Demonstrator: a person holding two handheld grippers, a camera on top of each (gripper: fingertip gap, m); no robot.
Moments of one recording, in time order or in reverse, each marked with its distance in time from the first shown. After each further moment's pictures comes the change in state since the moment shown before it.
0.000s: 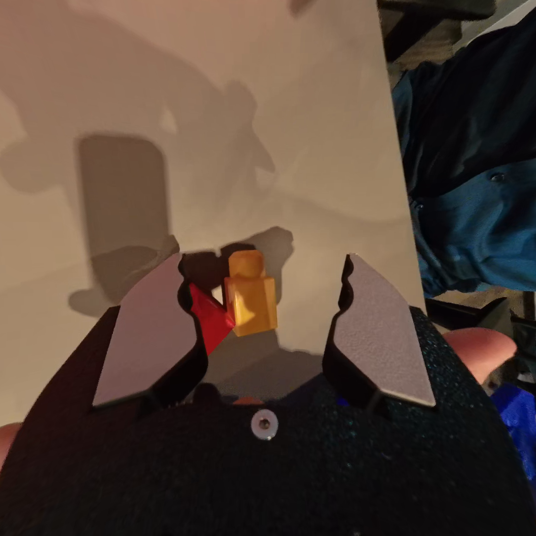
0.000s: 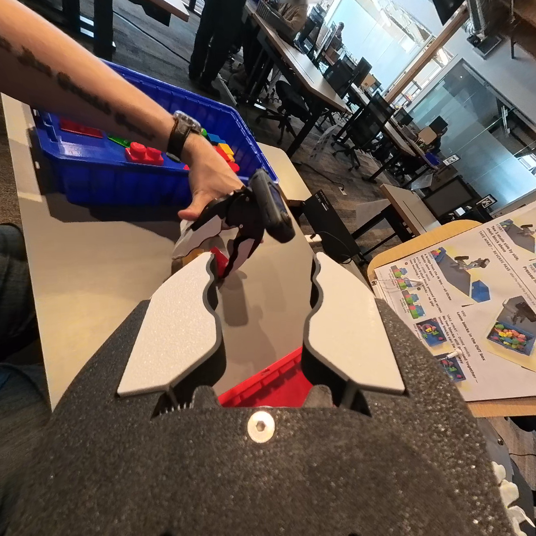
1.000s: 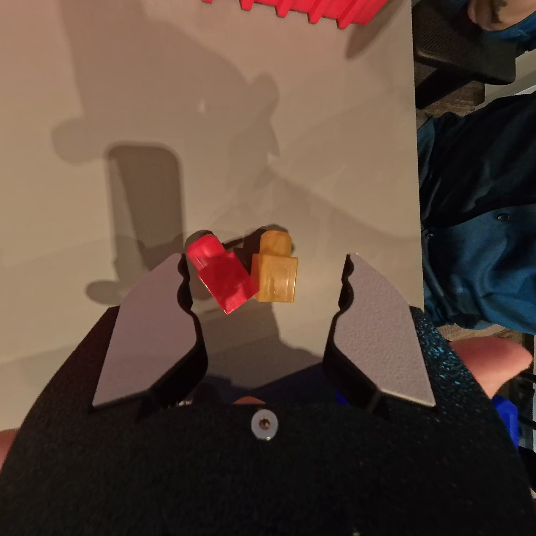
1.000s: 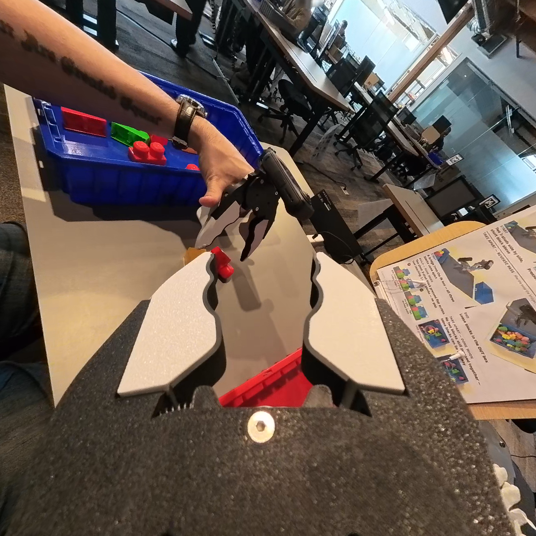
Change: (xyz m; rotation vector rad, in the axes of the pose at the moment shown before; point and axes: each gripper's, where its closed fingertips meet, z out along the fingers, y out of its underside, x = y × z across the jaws) left arm -0.021 0.006 -0.032 0.072 -0.102 -0.138; right arm -0.003 -0.001 0.001 -0.004 -0.008 -0.003
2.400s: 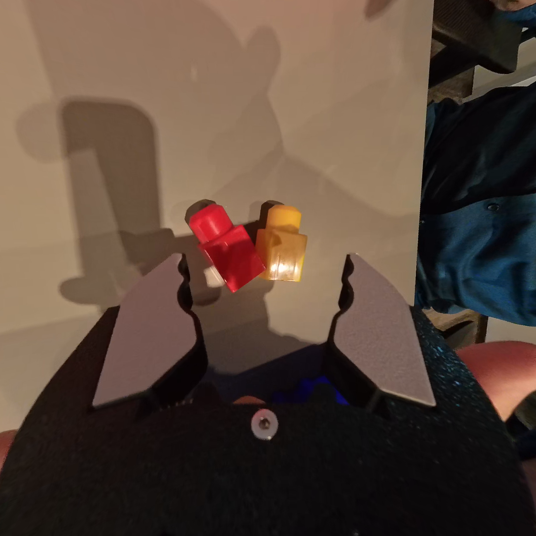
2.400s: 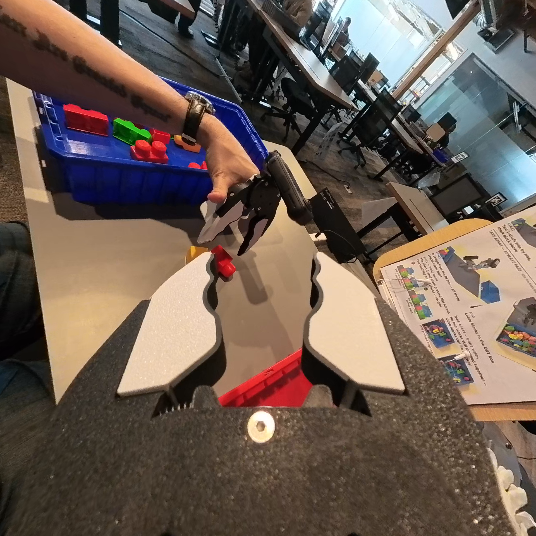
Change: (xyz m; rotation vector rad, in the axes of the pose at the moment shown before) left arm -0.008 0.020 0.000 -0.079 0.053 -0.082; right arm 0.000 0.003 0.002 -0.004 -0.011 0.008
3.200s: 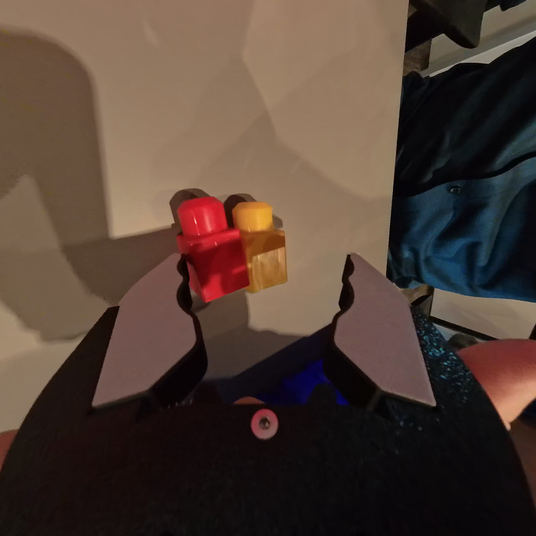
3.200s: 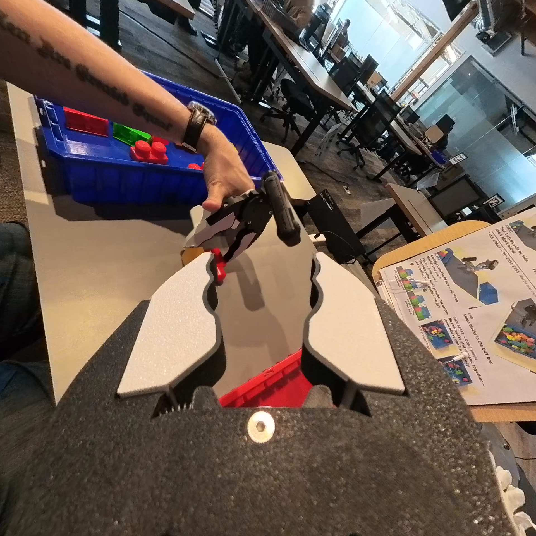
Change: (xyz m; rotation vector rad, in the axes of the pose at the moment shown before) left arm 0.019 0.009 0.022 -0.098 0.147 -0.031; right arm -0.001 -0.002 0.000 0.003 0.003 -0.004
